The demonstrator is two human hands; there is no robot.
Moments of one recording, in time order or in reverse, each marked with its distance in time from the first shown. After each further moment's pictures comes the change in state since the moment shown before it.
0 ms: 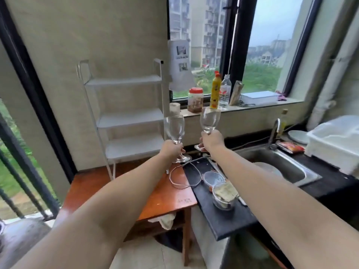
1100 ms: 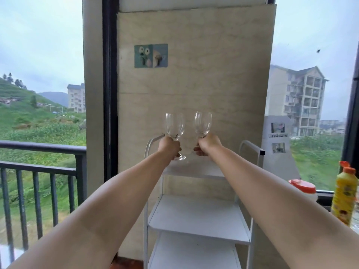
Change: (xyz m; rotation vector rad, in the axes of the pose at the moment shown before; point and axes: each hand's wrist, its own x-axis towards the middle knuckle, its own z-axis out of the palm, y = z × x) left_hand 0.250 0.094 -0.289 -0.069 0.588 0.073; right_hand 0.202 -0.261 0.286 0.097 -0.479 -0.350
